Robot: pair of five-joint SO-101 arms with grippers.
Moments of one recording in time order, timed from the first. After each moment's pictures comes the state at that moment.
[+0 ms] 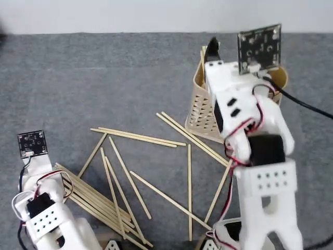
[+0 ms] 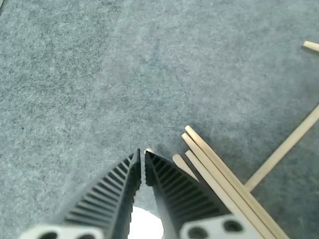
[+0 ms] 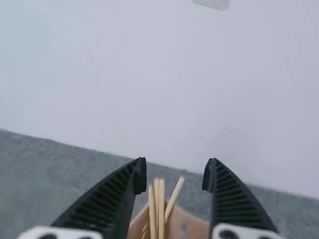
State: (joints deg) left arm -39.6 -63.1 83.3 44.8 -15.9; right arm -11.8 -39.8 15.3 42.5 5.1
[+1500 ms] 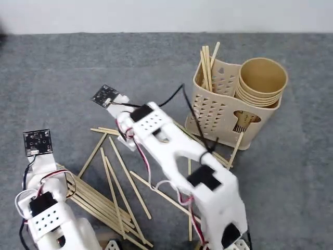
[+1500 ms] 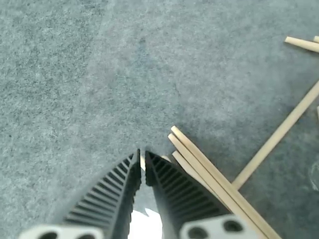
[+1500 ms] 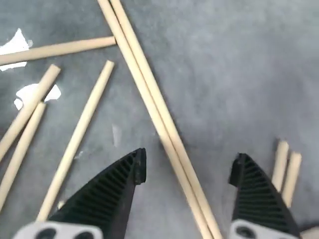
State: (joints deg) left arm -37.0 -63.1 83.8 44.8 -15.9; right arm -41.3 31.6 -12.8 62.6 15.6
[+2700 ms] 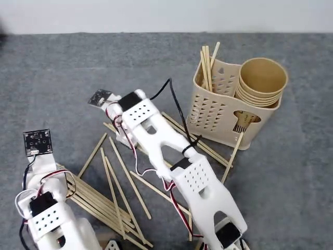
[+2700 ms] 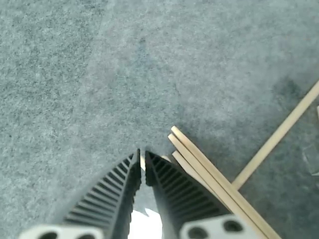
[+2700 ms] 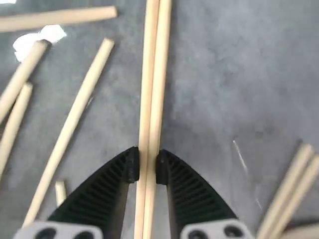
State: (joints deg) left arm -37.0 -63.1 83.8 44.8 -15.9; right arm -41.2 52.0 -50.2 92.9 18.4
